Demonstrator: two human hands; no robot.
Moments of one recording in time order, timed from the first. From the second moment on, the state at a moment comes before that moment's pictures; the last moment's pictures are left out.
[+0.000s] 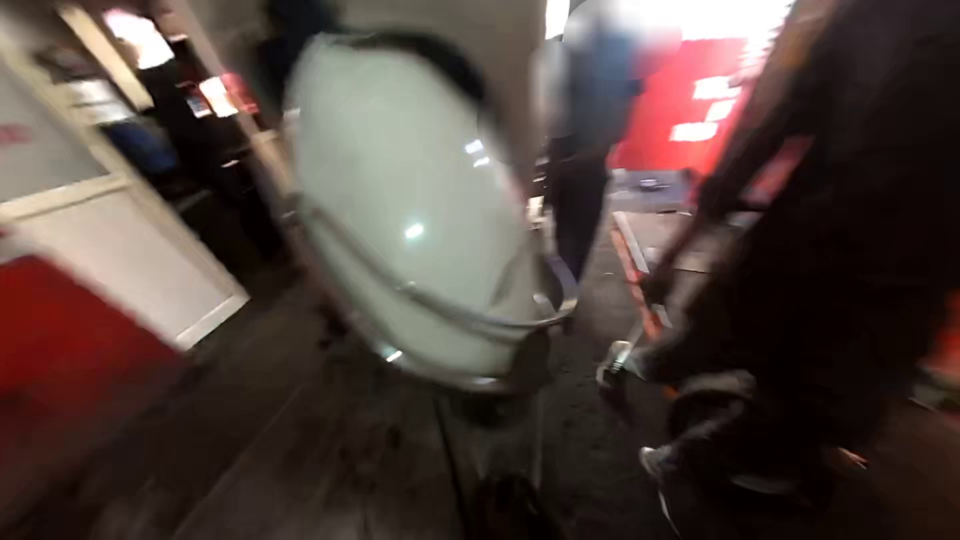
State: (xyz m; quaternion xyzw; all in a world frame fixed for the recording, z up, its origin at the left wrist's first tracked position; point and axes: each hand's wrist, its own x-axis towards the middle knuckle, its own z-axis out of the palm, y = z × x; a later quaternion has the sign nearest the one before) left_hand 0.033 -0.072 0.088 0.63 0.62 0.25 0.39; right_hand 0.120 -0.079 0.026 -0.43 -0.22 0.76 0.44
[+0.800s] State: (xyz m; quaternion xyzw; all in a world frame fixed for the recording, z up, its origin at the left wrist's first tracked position) left_hand -0.046 0.101 0.065 0.55 0.58 0.50 0.32; right_hand 0.105 -0.084 0.005 -0.59 -0.41 0.58 0.37
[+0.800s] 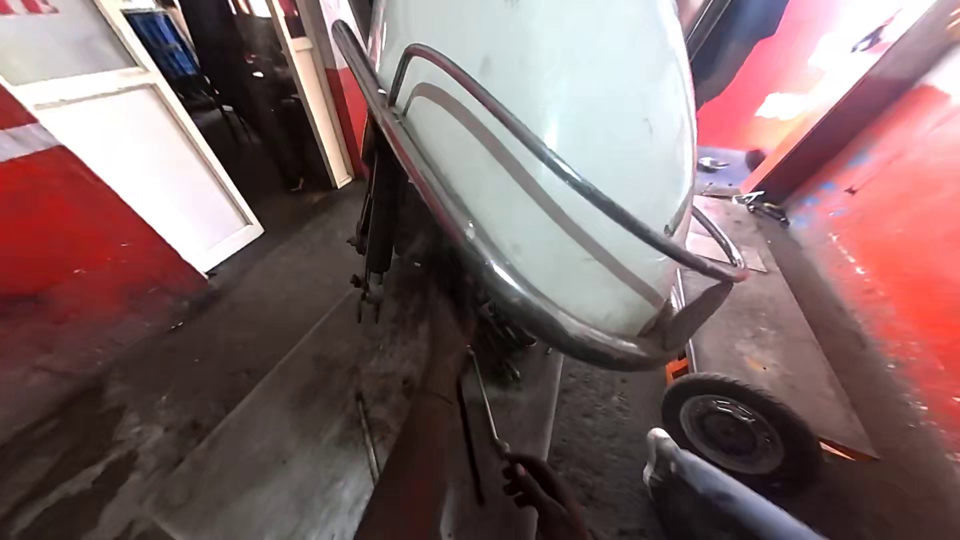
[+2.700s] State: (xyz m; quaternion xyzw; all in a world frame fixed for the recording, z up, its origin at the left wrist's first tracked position) left_hand -0.063 0.105 0.090 0.58 0.50 0.48 0.43; right_hand 0.121 0.121 0.032 -0.42 -0.39 0.64 0.52
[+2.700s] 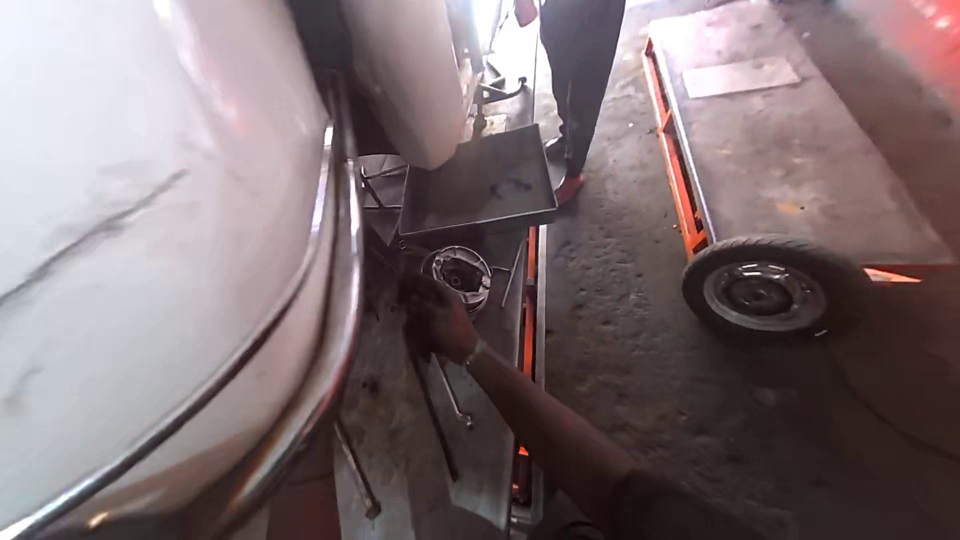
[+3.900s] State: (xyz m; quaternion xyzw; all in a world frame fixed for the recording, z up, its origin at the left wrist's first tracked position) left_hand -0.074 0.131 0.106 0.70 0.61 0.30 0.23; right_hand 0.128 0.151 0.018 -0.28 -0.33 0.80 0.42
